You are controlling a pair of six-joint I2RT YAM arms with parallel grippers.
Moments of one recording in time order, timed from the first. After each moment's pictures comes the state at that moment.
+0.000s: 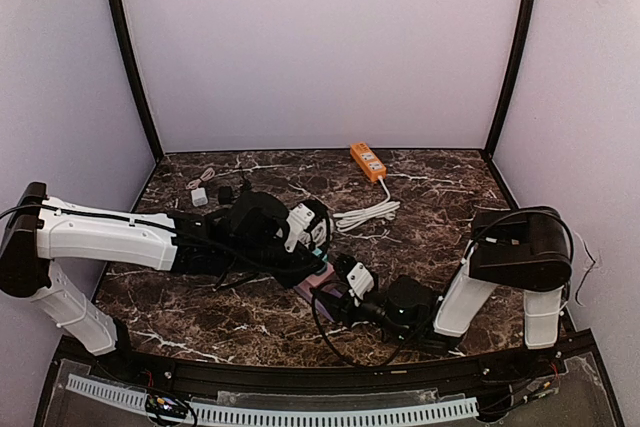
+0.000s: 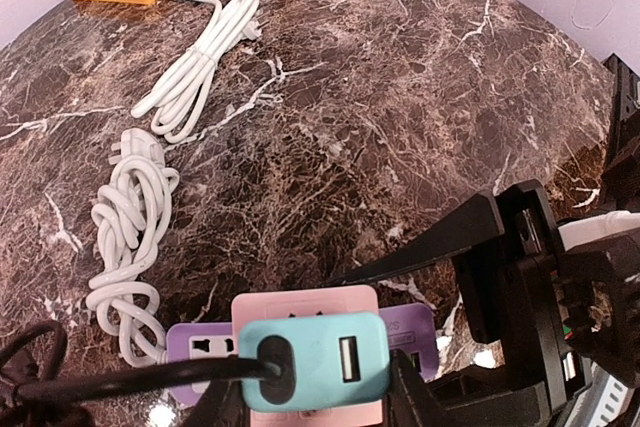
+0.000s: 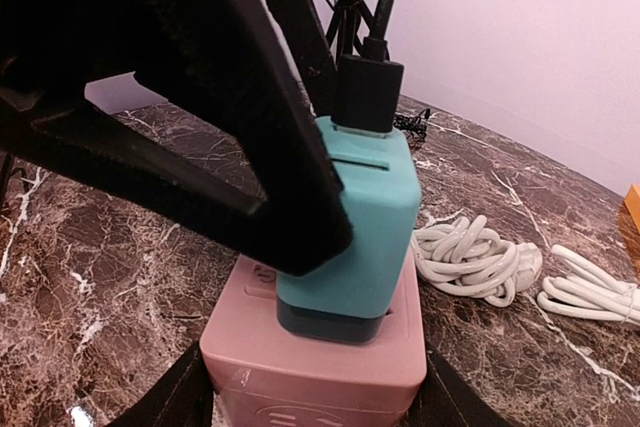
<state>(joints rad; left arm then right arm) -1.09 1.50 0.97 -0.16 -0.10 -0.22 1.26 2.02 0.52 1.41 0.33 -0.04</state>
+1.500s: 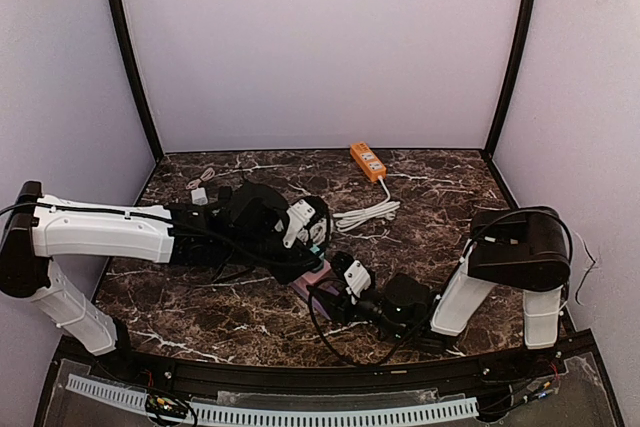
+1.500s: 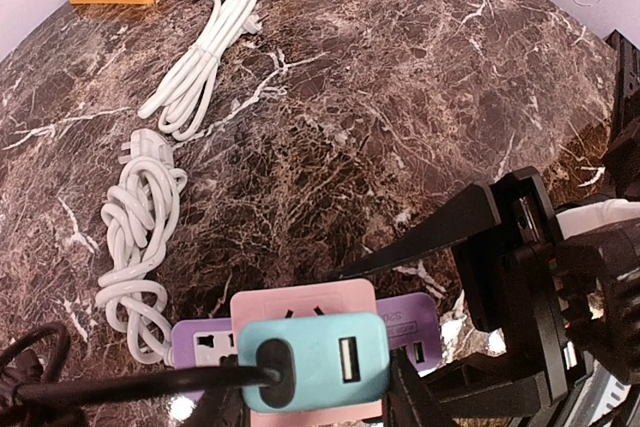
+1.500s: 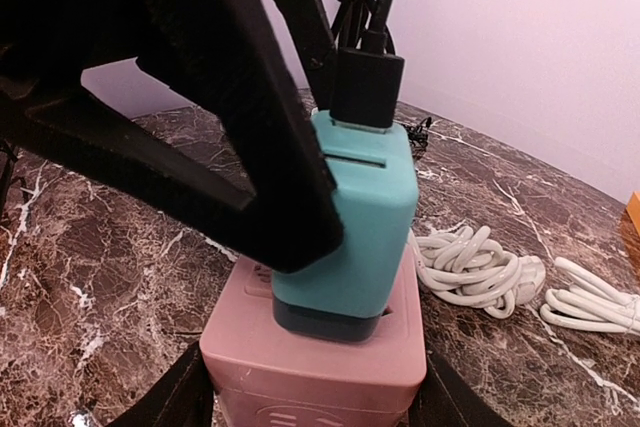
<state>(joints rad) -1.08 1.49 1.02 -0.27 -0.10 -0.14 1.25 2.03 0.55 1.40 0.33 -0.04</state>
